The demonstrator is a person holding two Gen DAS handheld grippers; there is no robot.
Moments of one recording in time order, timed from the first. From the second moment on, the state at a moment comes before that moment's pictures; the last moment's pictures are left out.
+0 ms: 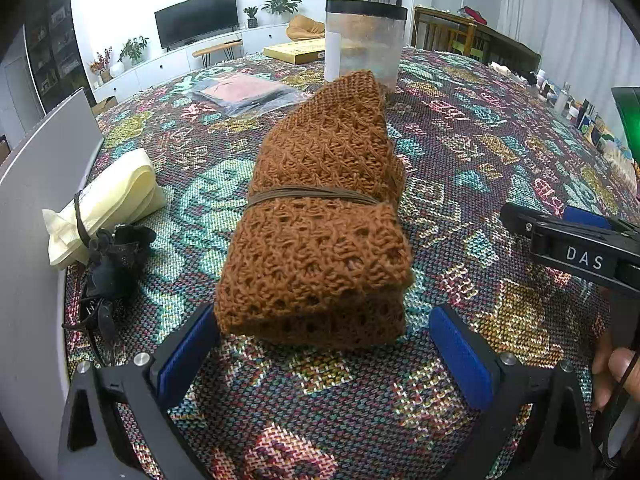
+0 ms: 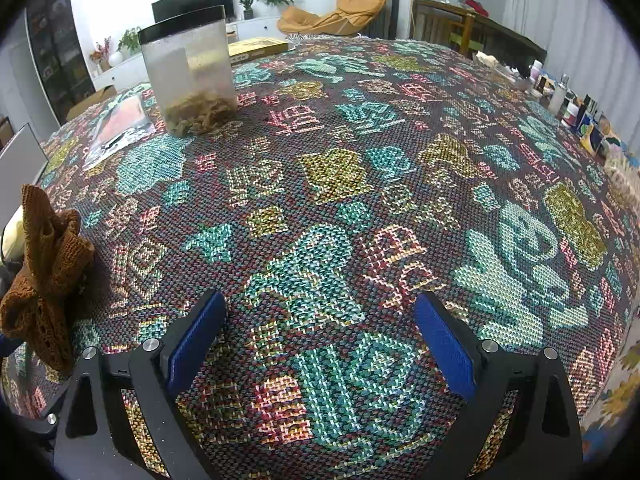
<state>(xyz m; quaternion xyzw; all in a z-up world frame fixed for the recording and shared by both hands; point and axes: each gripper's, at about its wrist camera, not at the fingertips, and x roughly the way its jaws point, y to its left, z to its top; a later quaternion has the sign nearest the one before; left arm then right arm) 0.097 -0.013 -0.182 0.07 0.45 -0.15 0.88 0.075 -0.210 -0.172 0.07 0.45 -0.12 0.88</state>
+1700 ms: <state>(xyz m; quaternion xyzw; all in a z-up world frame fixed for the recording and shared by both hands) 0.023 0.046 -0.161 -0.05 0.46 -0.16 0.87 0.121 -0.139 -0.101 0.11 0.42 0.16 0.89</state>
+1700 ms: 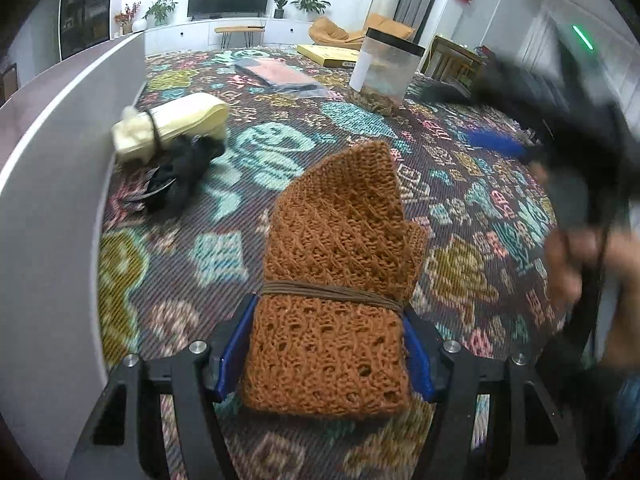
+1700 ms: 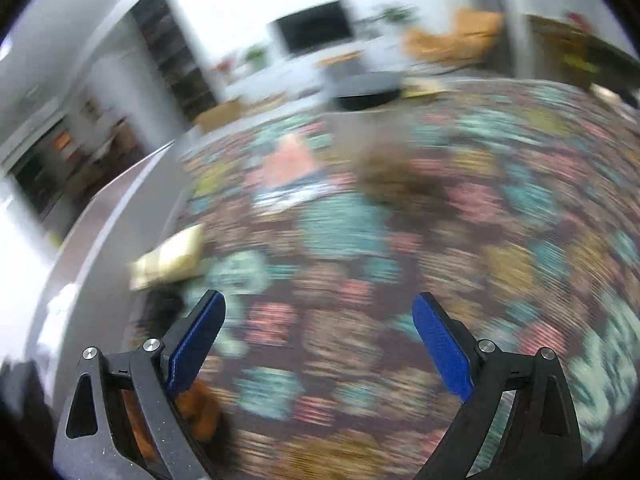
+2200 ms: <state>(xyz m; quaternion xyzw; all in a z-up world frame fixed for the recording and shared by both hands) -0.008 0.072 -0.155 -0.07 0.45 -0.16 0.87 0.238 0.031 -0.152 0.11 0.57 0.26 0.77</state>
